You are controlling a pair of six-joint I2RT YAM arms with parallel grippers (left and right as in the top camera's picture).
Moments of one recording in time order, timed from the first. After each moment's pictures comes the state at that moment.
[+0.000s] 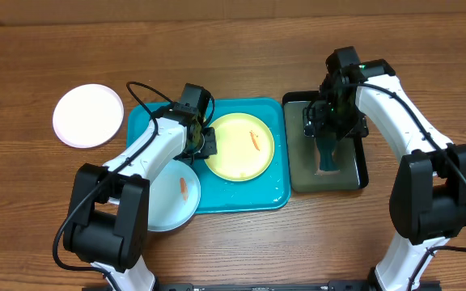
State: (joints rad) left arm -0.31 1.85 1.17 -0.69 0.03 -0.42; right arm 0.19 1.97 1.55 -1.13 -0.10 0.17
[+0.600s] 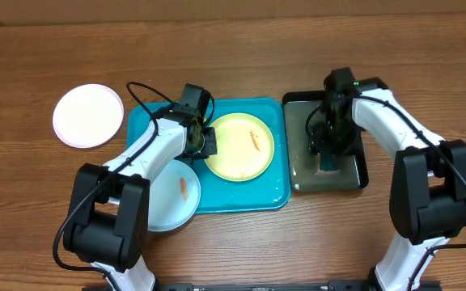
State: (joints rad) left arm -0.31 1.85 1.16 -0.68 0.03 -0.42; right arm 0.19 1.97 1.36 -1.04 -0.09 0.19
